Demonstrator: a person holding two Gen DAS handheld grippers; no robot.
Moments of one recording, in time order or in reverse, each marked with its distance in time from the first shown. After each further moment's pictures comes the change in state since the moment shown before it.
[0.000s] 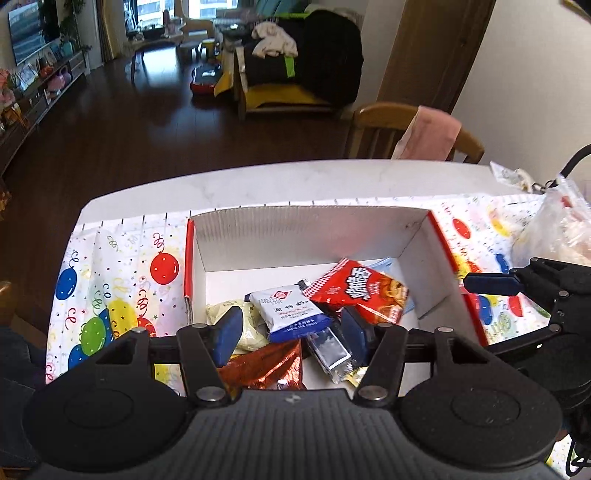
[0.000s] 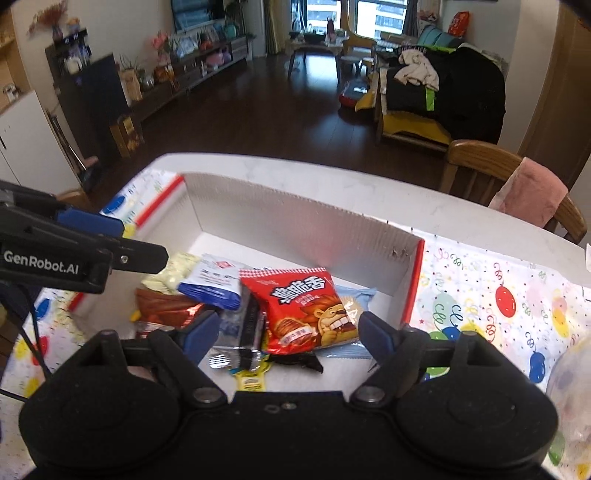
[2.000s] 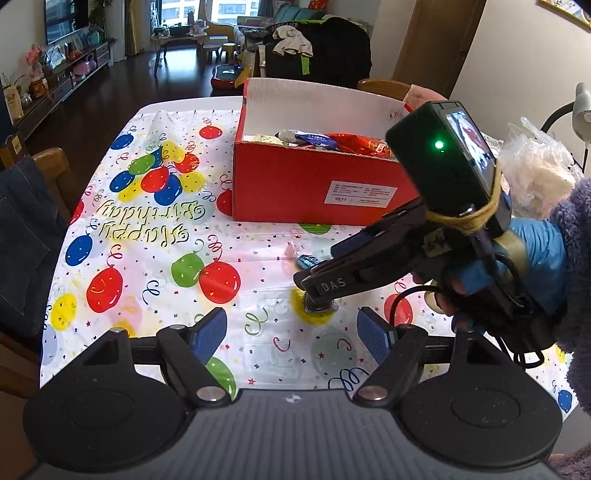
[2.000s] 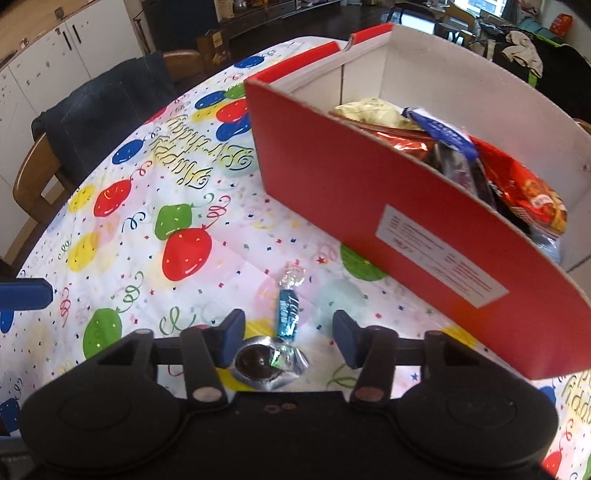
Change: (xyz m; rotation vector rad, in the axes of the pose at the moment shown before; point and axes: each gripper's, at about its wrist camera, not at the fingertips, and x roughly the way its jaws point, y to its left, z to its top) left arm -0.080 0.015 -0.238 -0.067 -0.052 0.007; right arm 0.069 0.141 -0.104 -0.227 0.223 0.156
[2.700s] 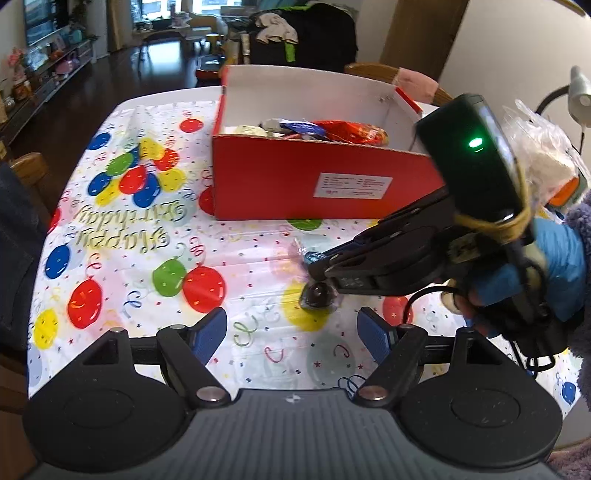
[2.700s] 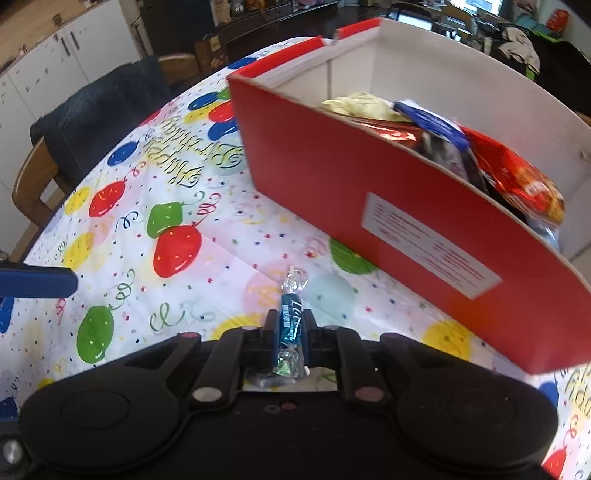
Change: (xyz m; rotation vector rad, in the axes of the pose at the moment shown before) left arm 0.025 -0.004 0.013 0.056 0.048 -0.042; right arm -0.009 -0.016 -0.012 0.051 -0.038 0.021
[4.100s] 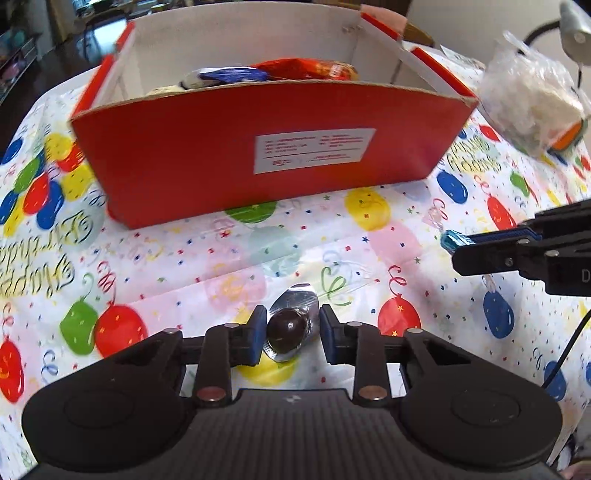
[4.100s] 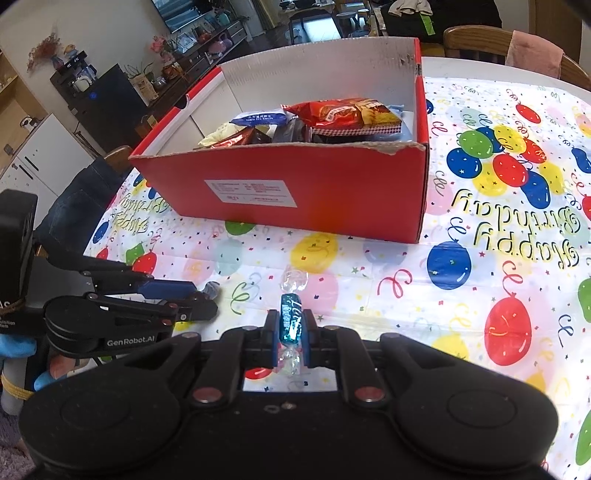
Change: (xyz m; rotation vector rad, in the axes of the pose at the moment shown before) left arm 0.097 -0.026 0.026 0.115 0.150 -0.052; right arm -0.079 -0.082 -0.082 0.366 -0.127 0.037
